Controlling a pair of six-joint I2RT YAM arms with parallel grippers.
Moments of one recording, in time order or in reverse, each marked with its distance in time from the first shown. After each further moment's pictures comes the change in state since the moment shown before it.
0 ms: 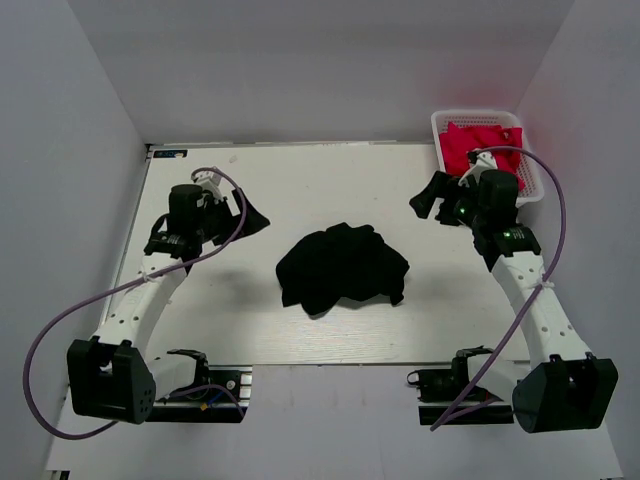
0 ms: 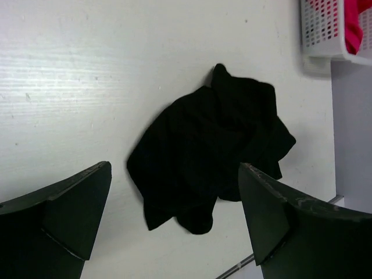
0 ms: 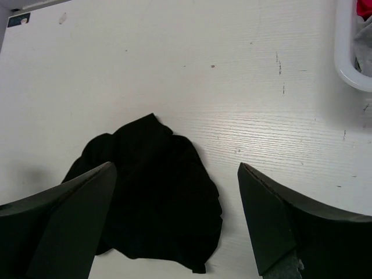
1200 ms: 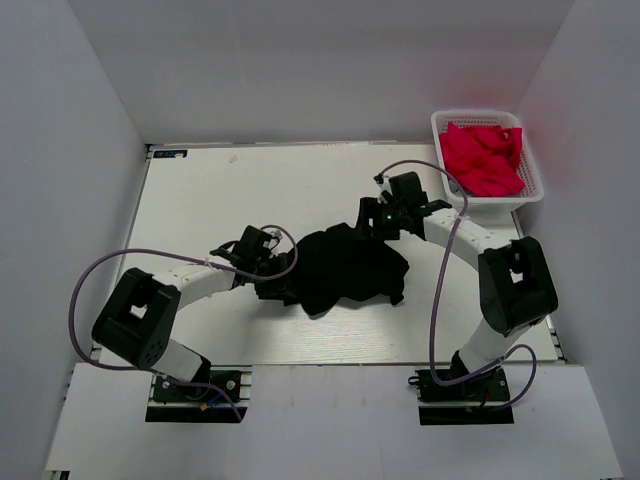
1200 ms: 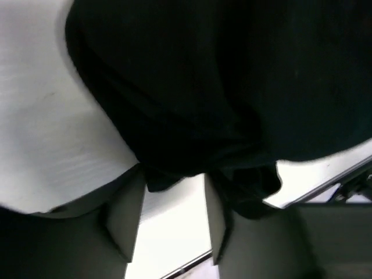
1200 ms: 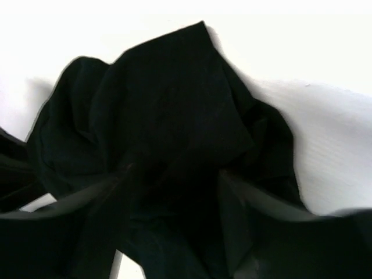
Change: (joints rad) left arm -0.356 0.310 -0.225 0.047 -0.084 -0.105; right arm 0.306 0.573 0.133 0.019 -0.061 0.006
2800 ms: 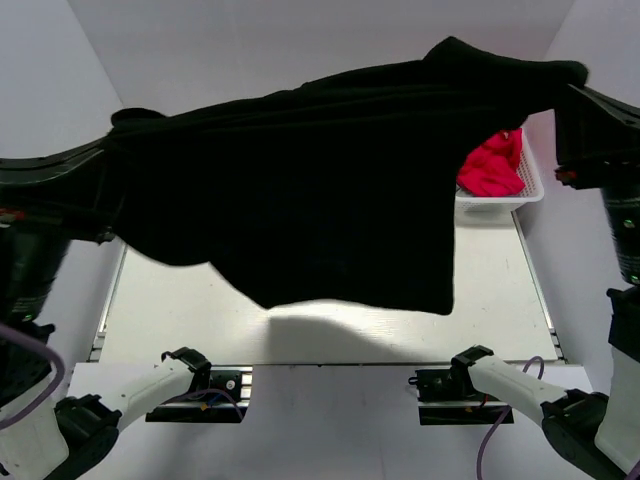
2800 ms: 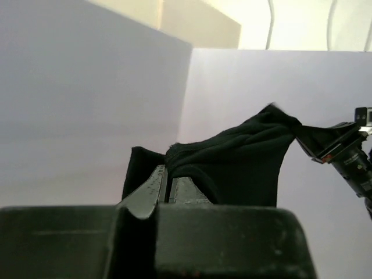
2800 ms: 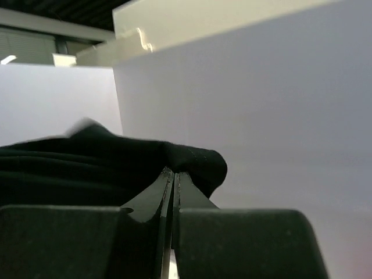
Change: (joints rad) left arm -0.031 -0.581 1.273 -0.132 -0.182 0.285; right arm 0.040 -0.693 0.874 -0.024 0.302 -0.125
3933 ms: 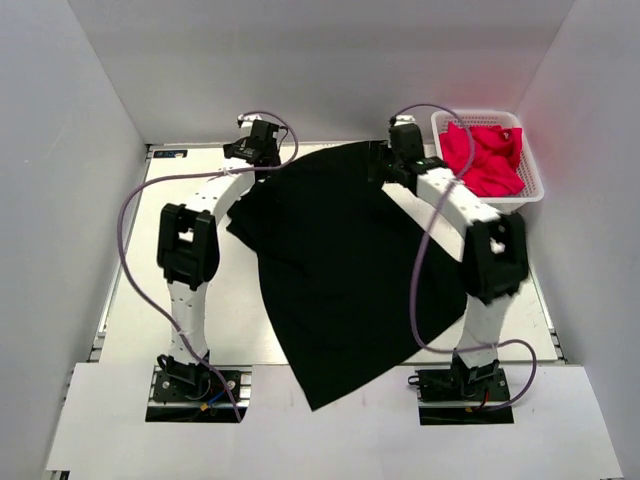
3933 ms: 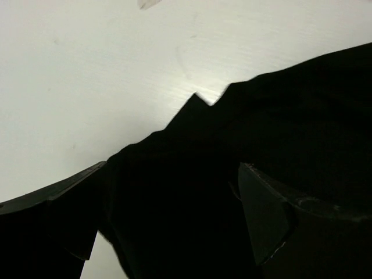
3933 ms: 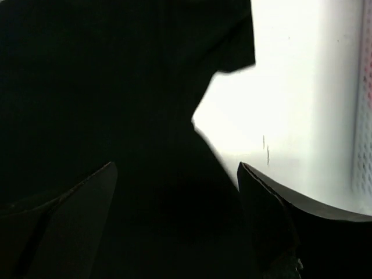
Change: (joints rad) left arm 0.204 1.267 -0.057 -0.189 -0.659 -0.069; right arm -0.099 1.034 -0.314 0.001 0.233 -0.018
